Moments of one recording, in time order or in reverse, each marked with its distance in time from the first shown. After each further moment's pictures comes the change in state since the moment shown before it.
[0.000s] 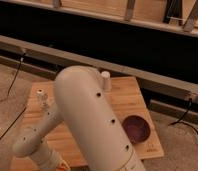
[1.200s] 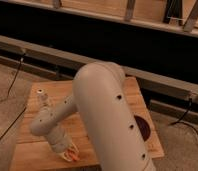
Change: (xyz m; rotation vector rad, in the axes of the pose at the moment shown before) arm -0.008 -0.086 -0.018 -0.031 -0.101 0.192
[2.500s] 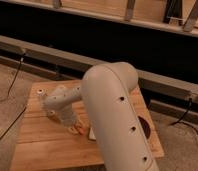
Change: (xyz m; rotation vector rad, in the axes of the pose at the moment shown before) arm -0.066 -0.104 -0.032 -0.049 -0.167 0.255
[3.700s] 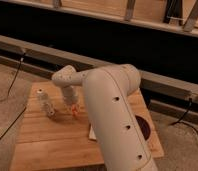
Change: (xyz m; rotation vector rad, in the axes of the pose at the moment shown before) arm -0.088 -0.064 -0.052 -0.089 -0.132 0.170
